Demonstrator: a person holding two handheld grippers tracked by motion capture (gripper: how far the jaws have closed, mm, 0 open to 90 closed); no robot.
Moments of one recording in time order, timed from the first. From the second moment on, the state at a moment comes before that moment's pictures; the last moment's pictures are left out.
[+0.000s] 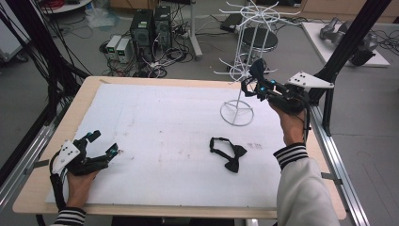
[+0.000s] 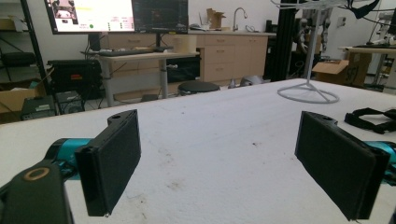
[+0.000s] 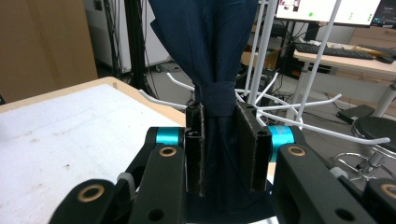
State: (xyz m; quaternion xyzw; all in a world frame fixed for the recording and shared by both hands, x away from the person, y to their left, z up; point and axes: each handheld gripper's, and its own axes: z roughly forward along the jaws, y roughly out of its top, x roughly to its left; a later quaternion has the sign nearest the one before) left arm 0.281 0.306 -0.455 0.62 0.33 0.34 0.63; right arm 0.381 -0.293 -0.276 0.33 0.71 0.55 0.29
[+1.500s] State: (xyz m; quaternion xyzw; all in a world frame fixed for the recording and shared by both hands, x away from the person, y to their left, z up) left arm 0.281 0.306 -0.455 0.62 0.33 0.34 0.63; right arm 0.352 -0.289 -0.266 0.35 0.67 0.56 0.33
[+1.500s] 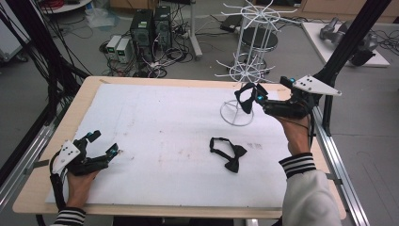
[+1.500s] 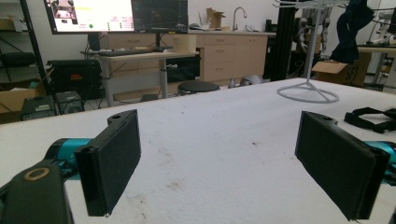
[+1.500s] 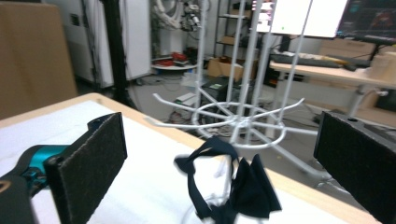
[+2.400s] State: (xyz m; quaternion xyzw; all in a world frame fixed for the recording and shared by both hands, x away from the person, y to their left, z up) left arm 0.281 0.306 -0.455 0.62 0.33 0.34 0.63; right arm 0.285 -0.296 -0.328 0.33 0.69 0.57 0.30
